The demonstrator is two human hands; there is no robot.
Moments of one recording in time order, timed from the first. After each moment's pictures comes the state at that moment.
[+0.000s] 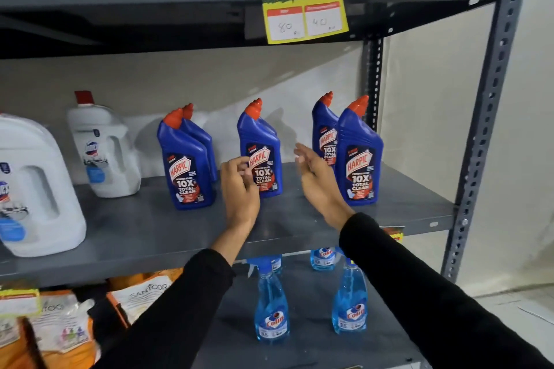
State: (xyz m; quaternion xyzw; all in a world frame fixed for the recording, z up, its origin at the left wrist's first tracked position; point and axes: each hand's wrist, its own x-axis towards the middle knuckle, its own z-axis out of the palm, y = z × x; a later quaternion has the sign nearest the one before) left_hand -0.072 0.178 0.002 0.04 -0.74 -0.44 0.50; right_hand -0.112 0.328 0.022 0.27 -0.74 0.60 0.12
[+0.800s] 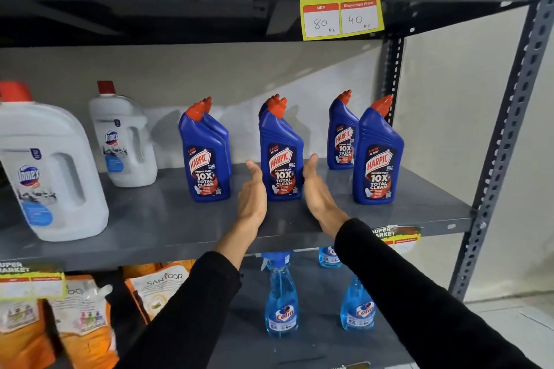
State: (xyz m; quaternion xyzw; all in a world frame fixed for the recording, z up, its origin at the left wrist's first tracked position) left_hand -0.055 0.169 -0.002 0.12 -0.71 -0.65 0.26; right_hand -0.102 0.287 0.004 0.19 -0.73 0.65 -0.06
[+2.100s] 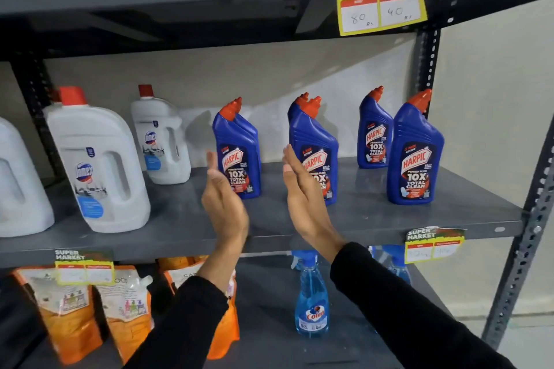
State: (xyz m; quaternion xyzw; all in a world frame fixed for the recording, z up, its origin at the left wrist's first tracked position) left_hand 0.009 0.107 -0.006 0.05 -0.61 -0.55 0.57; right_hand -0.037 0.229 -0.001 0.36 -0.65 0.66 0.08
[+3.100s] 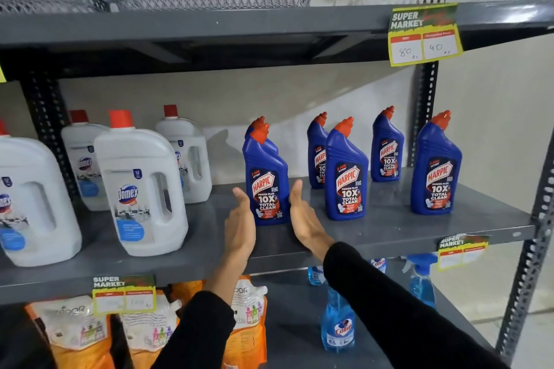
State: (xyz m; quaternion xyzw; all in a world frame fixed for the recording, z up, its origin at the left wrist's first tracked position) left_hand 0.027 0.032 -0.008 0.18 -0.72 -0.62 0.27; right_hand -0.020 0.148 0.005 0.21 -0.75 0.62 -0.07
